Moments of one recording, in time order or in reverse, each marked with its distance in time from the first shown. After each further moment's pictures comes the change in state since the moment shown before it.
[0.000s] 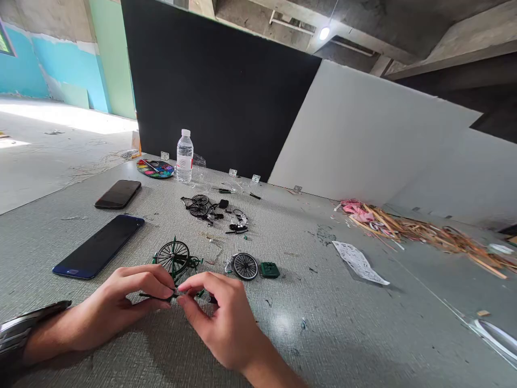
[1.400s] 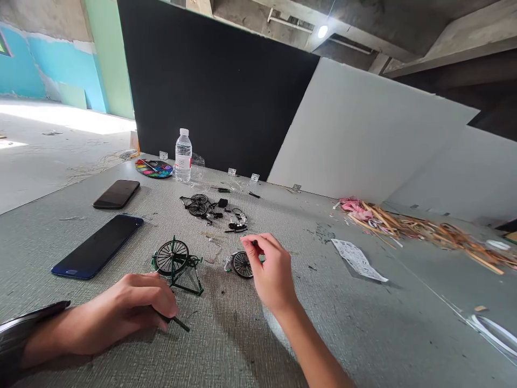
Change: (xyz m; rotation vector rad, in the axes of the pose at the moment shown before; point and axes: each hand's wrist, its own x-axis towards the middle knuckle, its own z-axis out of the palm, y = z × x) left_hand 0.002 0.000 0.001 0.043 -0.274 -0.070; right_hand 0.016 0.053 -0.065 -0.363 0.361 0.043
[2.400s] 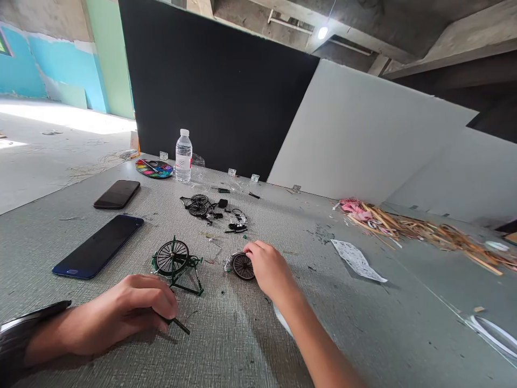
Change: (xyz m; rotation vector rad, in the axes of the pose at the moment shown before) left_hand -0.003 -0.001 0.003 -0.045 0.004 0.019; right_hand 0.006 0.043 0.007 -0.429 -0.440 -0.019
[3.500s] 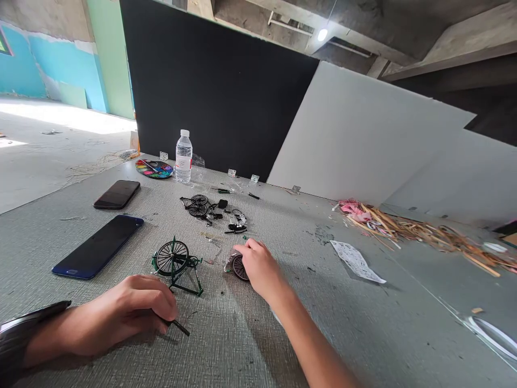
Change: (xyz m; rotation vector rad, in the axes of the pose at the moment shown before) left_hand 0.002 0.002 -0.001 0.057 0.001 0.038; right_hand 0.004 -0.010 0.007 0.016 -0.007 -0.084
